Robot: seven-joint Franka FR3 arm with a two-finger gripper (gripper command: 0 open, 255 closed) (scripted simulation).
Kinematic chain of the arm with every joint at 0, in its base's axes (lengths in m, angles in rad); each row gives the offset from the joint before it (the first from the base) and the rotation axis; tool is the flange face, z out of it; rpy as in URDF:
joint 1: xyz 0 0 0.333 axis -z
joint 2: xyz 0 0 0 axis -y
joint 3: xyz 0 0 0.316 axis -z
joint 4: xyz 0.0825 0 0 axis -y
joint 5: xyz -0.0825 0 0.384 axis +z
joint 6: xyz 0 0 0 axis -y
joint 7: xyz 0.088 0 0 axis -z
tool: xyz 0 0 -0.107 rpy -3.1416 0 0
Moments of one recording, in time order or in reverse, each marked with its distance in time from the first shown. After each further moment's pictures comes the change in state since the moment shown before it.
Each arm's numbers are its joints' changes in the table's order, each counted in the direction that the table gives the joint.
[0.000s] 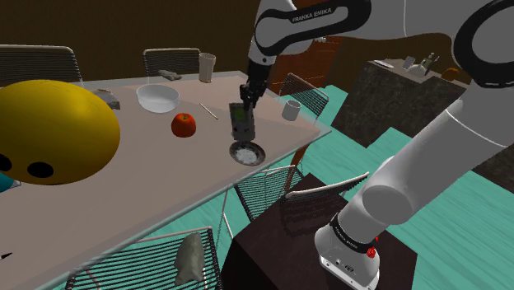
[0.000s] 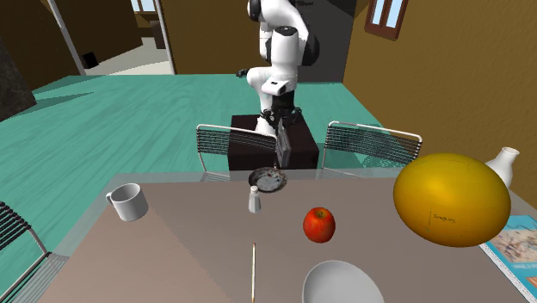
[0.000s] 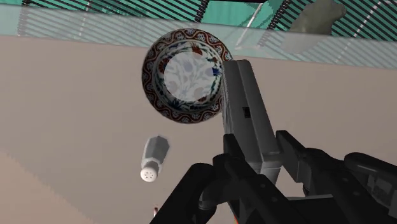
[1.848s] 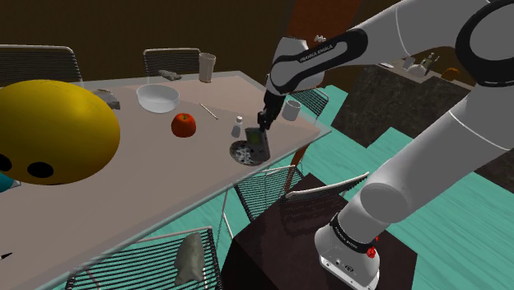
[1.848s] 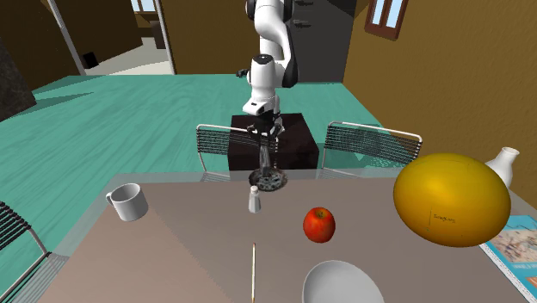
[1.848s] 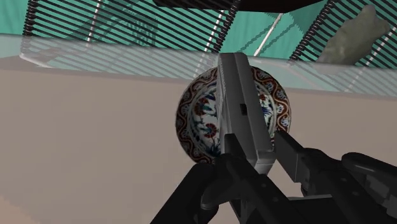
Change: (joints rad) arm 0.059 0.028 0.081 -0.282 -0.012 0.260 -0.133
